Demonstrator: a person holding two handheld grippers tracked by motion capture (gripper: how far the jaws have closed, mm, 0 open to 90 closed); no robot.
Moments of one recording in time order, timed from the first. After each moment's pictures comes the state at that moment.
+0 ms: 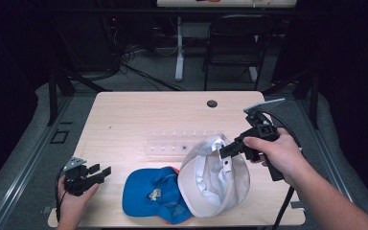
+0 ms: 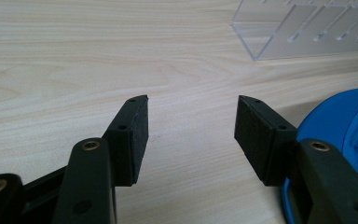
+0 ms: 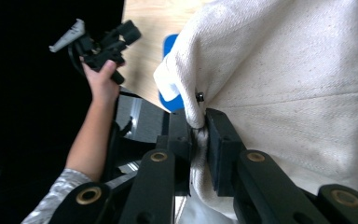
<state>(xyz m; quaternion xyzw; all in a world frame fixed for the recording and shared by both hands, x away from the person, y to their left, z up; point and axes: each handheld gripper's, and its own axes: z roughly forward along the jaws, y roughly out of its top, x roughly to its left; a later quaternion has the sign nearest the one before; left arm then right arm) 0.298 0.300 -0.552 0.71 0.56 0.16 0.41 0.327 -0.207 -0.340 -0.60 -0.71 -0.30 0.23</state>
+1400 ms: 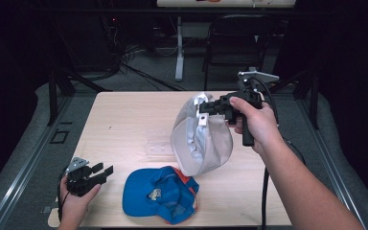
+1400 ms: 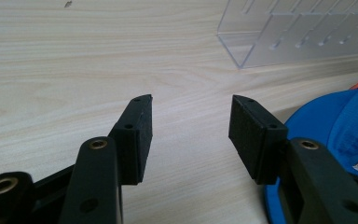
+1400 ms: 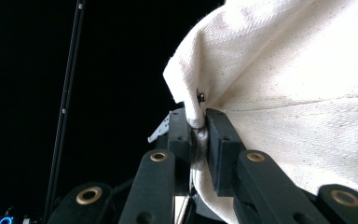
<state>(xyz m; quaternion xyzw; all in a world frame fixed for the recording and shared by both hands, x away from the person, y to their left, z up) 0.294 0.289 -0.548 0.71 0.53 0.17 0.43 0.383 -0.181 -0.310 -0.58 -0.61 -0.47 0.27</state>
